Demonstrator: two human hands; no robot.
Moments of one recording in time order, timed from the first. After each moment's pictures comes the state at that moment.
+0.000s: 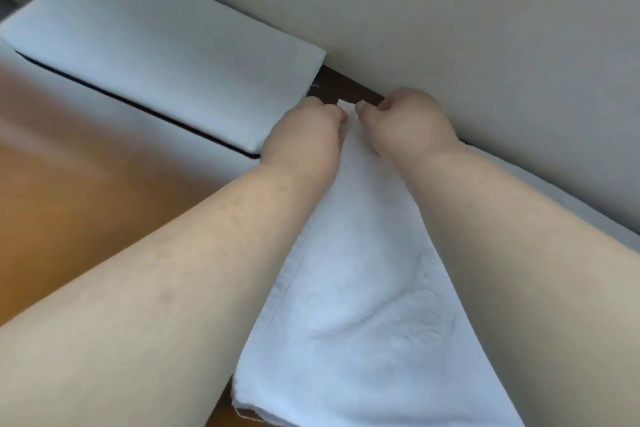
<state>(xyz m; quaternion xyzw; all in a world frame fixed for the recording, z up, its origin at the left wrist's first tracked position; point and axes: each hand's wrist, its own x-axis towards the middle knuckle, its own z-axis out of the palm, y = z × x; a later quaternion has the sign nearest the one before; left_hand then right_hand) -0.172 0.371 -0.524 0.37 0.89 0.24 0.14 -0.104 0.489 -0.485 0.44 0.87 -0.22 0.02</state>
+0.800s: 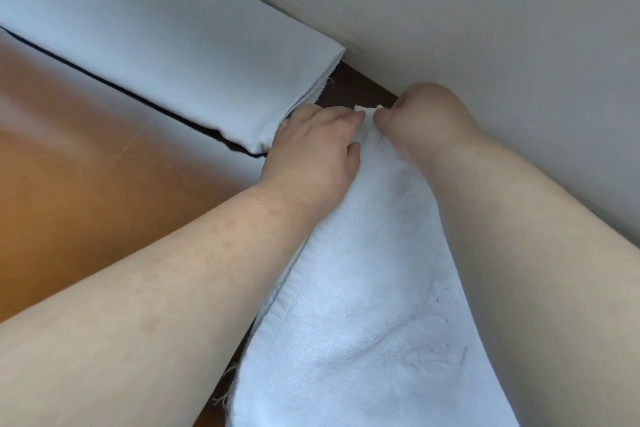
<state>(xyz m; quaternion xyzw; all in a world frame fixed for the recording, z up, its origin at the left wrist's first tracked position) -0.168 0.362 -0.547 0.41 0.87 0.27 0.07 -0.130 0.508 -0.487 0.40 0.90 -0.13 0.13</state>
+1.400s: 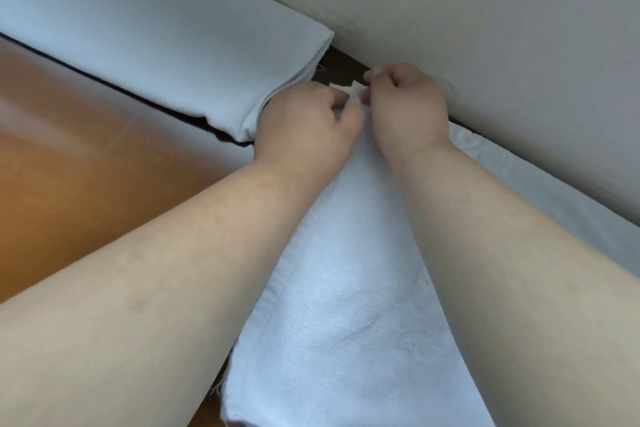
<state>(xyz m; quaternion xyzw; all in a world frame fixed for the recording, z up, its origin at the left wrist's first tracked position) -0.176 0.375 -0.528 0.32 0.88 0.34 0.08 -0.124 0.488 -0.514 0.44 0.80 -0.38 -0.13</state>
